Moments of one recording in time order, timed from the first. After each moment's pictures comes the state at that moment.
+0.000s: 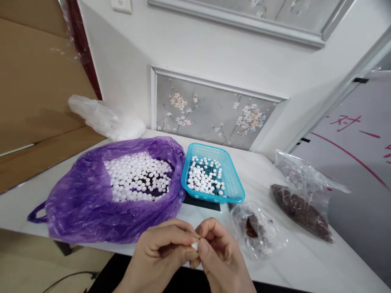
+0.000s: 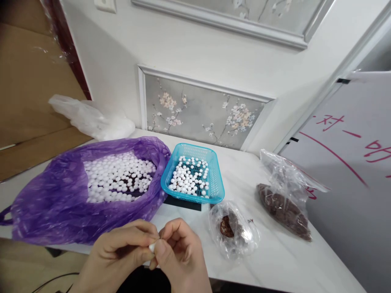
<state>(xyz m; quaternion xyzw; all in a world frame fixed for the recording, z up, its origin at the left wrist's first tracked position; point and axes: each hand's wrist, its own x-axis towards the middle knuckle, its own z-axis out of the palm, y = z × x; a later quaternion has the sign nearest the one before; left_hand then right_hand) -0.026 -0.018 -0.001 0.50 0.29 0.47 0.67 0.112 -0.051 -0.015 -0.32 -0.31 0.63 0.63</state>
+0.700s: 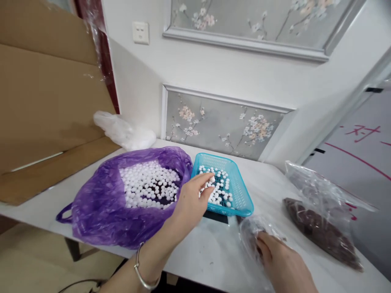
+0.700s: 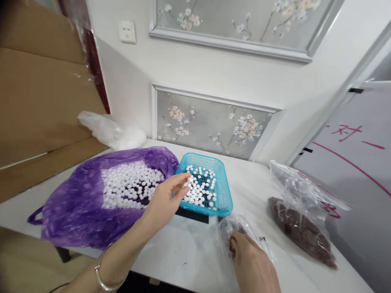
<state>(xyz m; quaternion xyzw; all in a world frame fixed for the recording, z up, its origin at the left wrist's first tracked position) 0.028 0.064 0.026 0.69 0.39 0.47 0.38 0.253 -0.050 -0.053 -0.79 -0.60 0.02 0.16</state>
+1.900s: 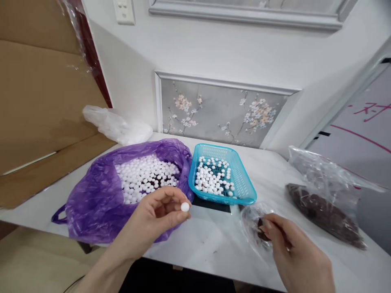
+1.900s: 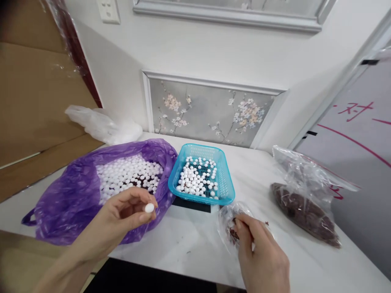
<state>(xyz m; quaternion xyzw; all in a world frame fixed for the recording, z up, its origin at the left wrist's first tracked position) -0.051 0.027 0.028 0.56 0.36 0.44 0.61 0.228 -0.060 -0.035 -0.78 -0.46 0.05 0.42</state>
